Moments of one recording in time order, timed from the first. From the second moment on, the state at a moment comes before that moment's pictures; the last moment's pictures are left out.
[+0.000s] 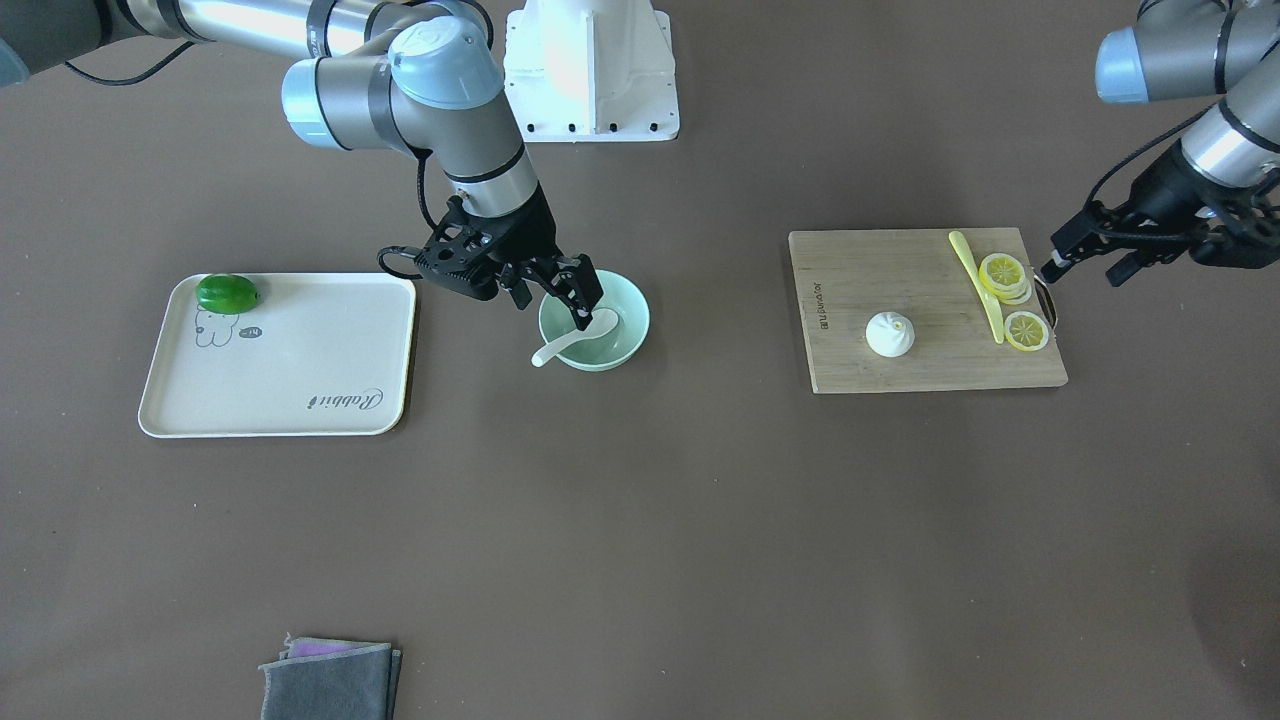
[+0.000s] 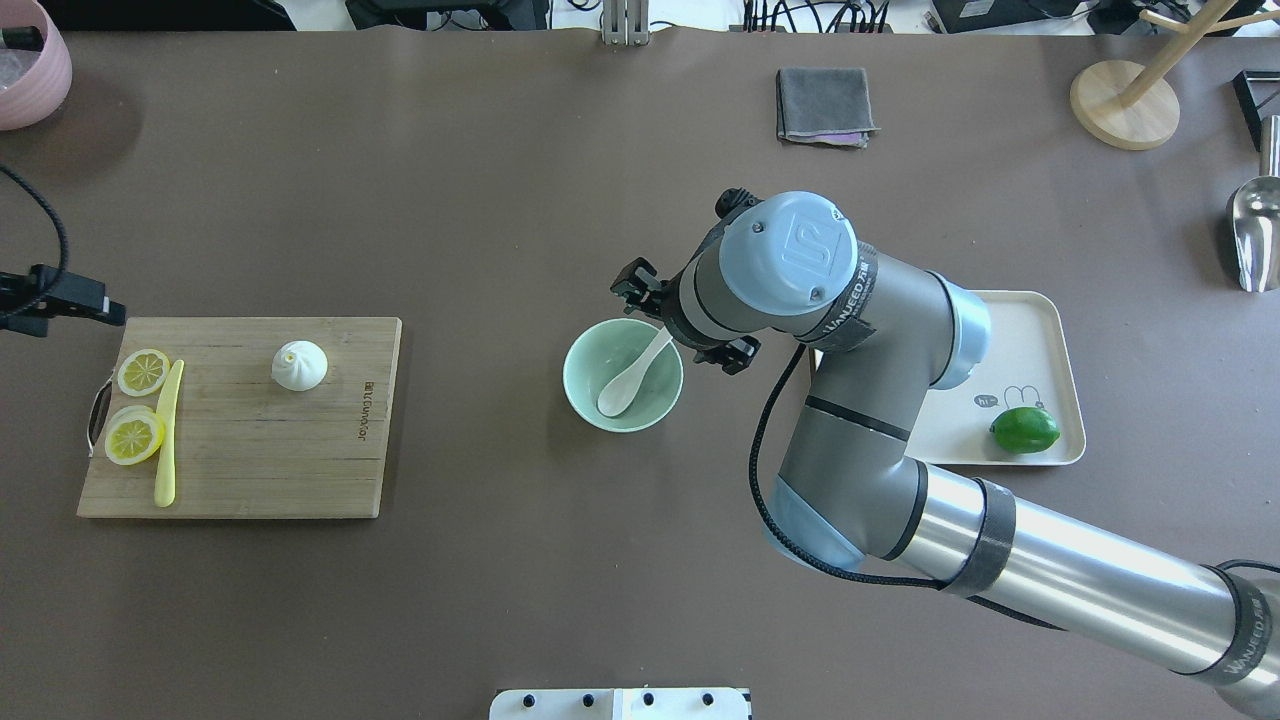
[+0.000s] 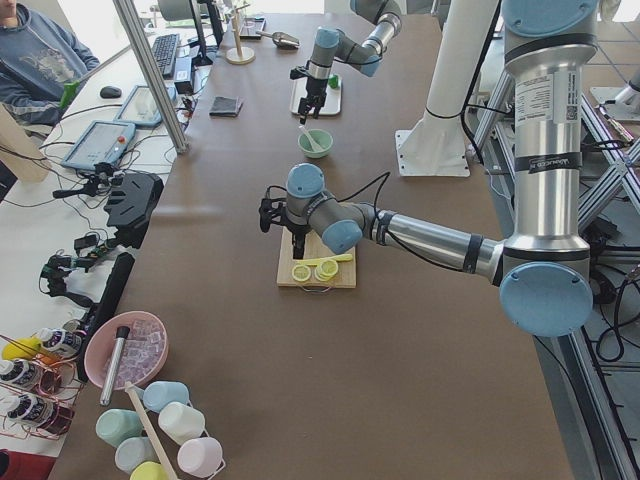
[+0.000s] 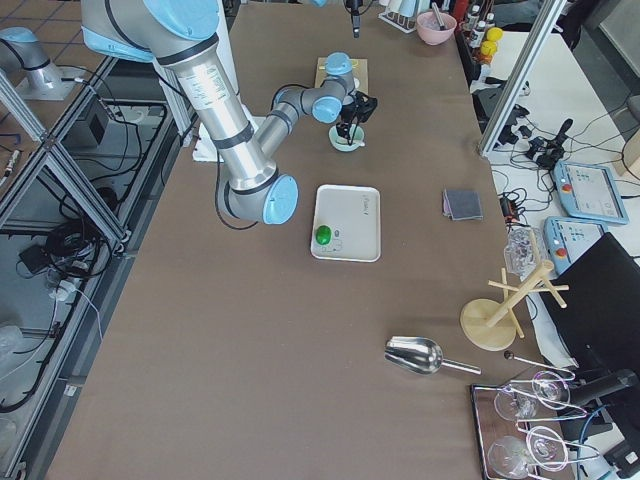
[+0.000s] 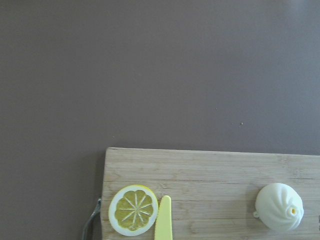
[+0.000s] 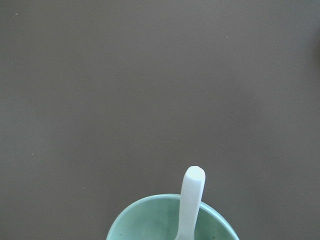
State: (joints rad) left arm -1.03 -1.52 -1.84 -2.15 -2.24 -0.97; right arm 0.55 -0.92 1.68 -1.32 1.80 1.82
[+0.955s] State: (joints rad) left arm -0.74 -1.71 -1.73 -2.17 -2.00 -1.09; right arm 0.67 -1.12 1.83 -1.32 1.94 1.65
